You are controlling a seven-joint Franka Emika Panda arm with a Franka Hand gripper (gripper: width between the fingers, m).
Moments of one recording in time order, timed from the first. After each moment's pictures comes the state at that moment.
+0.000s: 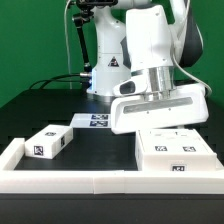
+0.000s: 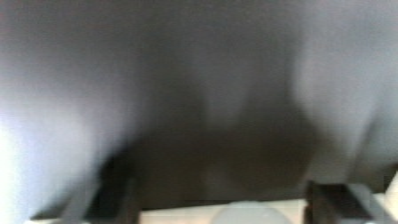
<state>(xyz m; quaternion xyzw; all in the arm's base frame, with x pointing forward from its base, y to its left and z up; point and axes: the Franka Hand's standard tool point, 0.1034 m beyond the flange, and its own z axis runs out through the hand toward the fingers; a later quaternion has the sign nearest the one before) 0.505 0.083 0.004 -0.99 -0.02 -0.13 0.06</state>
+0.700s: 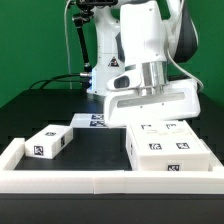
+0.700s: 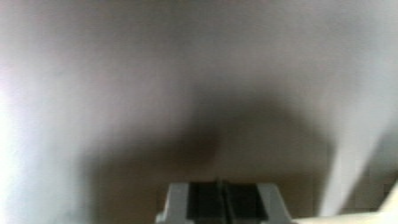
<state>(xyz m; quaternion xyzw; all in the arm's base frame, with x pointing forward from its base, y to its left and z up) 0.496 0.068 0.021 -0.99 -0.05 -0.13 0.05</state>
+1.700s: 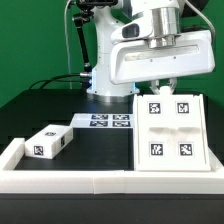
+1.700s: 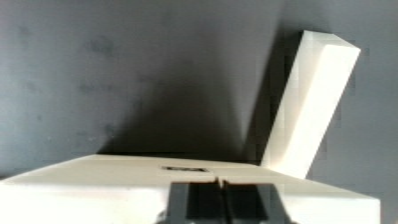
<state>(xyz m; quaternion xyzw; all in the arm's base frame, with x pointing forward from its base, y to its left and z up) 0.526 0.078 0.111 -0.99 -0.07 -0.11 0.05</state>
